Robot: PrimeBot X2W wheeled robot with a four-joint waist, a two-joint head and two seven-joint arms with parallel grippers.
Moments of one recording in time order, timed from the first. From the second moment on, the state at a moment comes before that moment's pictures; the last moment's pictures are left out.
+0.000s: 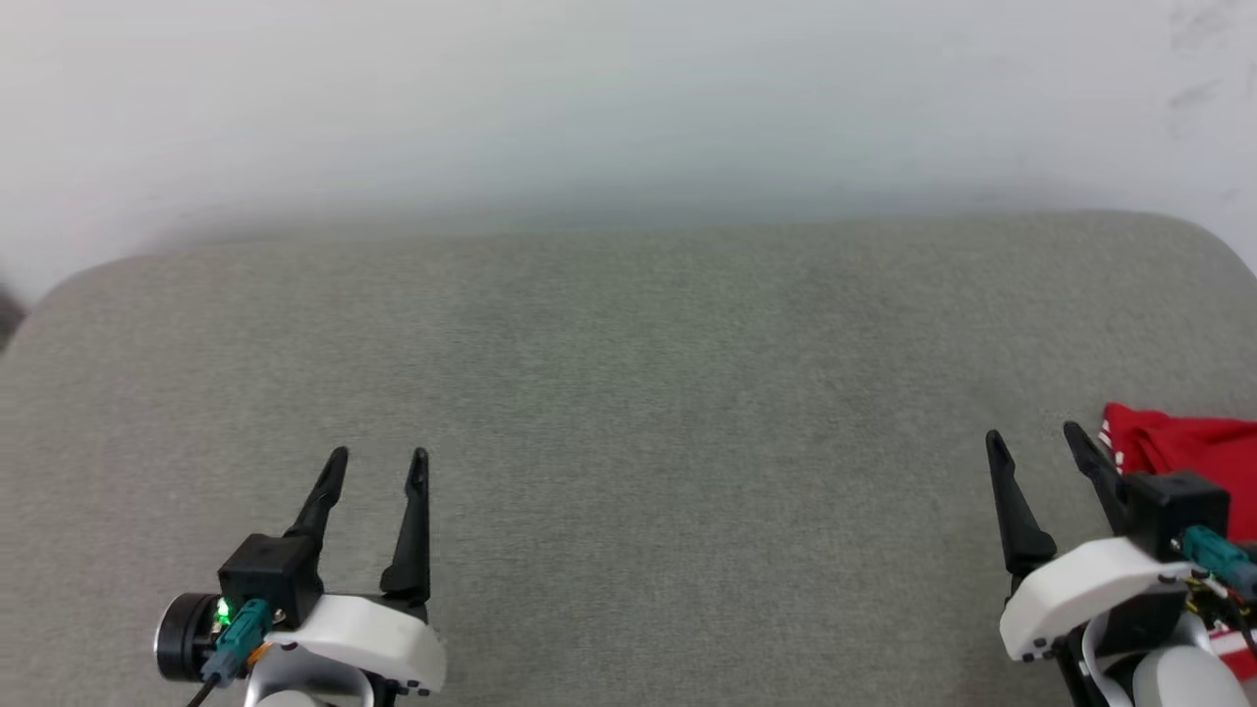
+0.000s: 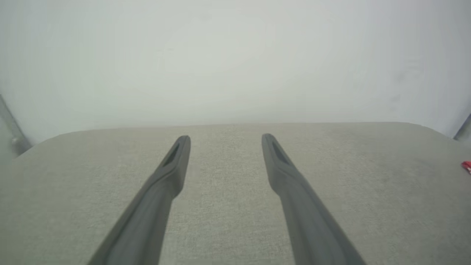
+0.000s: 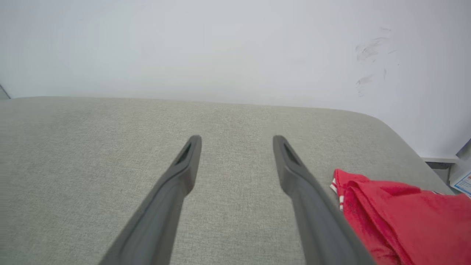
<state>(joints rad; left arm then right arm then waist) -0.10 0.38 -0.40 0.06 -0.50 0.22 -0.25 -0.12 -0.09 -0.06 0.18 0.06 0.13 -0.01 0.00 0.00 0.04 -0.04</state>
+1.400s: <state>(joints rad) -0.01 0.32 -0.37 0.19 -0.55 0.17 -0.24 0.17 -0.05 -0.06 -0.07 0.16 0.13 -0.02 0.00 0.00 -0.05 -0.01</state>
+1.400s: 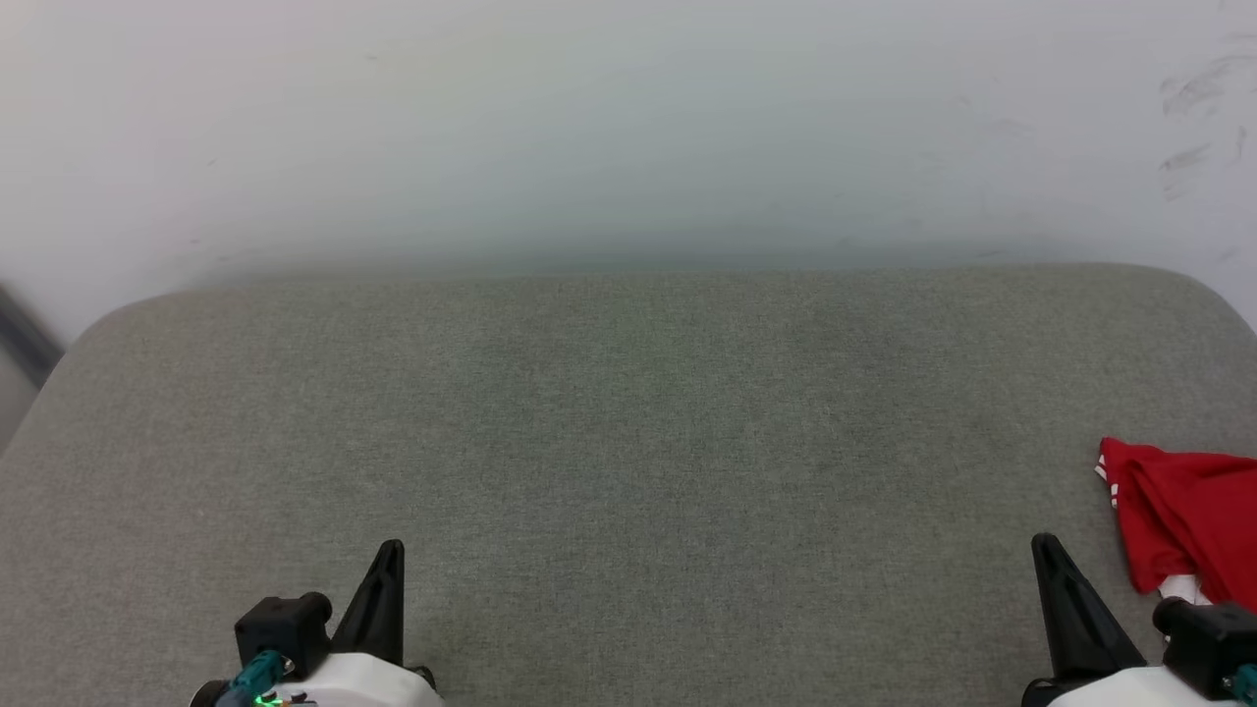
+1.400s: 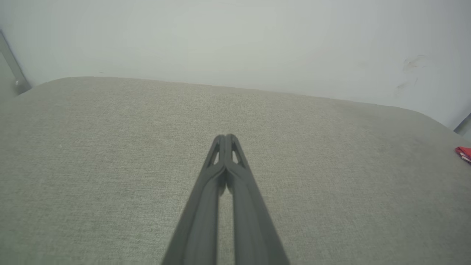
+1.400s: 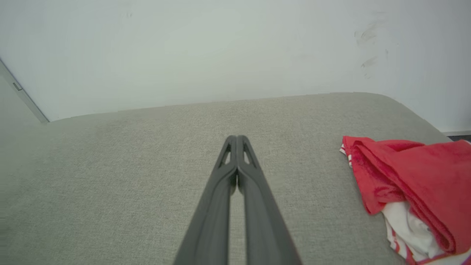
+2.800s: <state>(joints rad) -0.05 0.20 -0.15 0.22 -1.06 0.03 -0.08 0.05 -0.07 -0.06 0.09 0.88 0.13 0.02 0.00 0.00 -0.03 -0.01</state>
